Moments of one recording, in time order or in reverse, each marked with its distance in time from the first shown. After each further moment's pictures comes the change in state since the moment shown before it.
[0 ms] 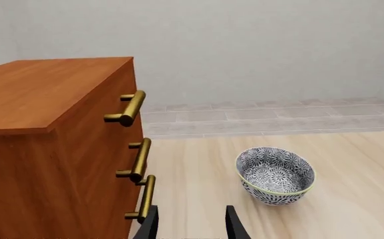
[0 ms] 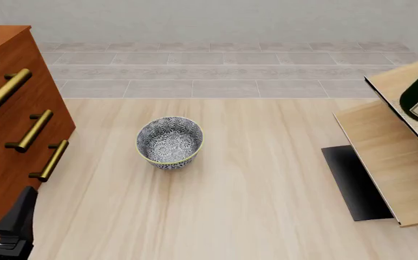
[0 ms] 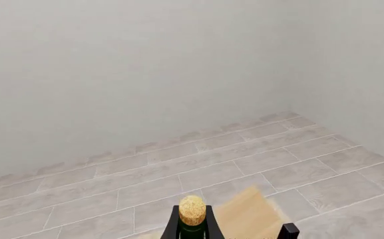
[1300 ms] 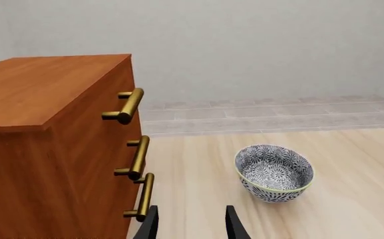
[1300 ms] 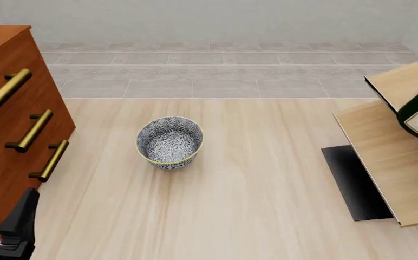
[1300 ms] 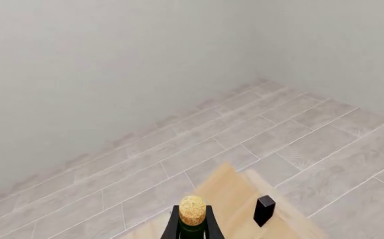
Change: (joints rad) left arm -0.006 0.000 0.006 0.003 0.001; right arm -0.151 0.099 0.093 -0.081 0.140
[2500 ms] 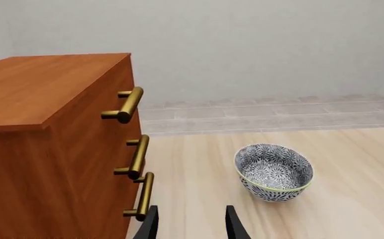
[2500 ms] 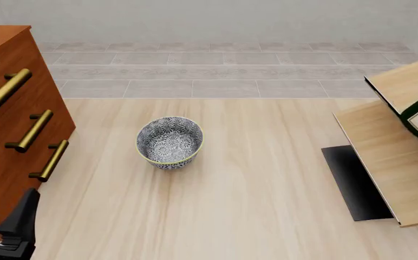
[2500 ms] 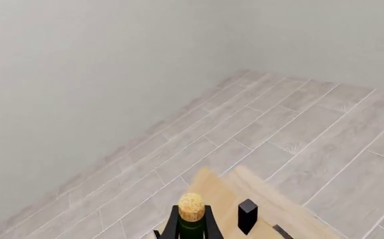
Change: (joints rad) left arm -0.001 0.000 0.001 0.002 -0.001; right arm -0.121 0.131 -0.007 -0.089 0.007
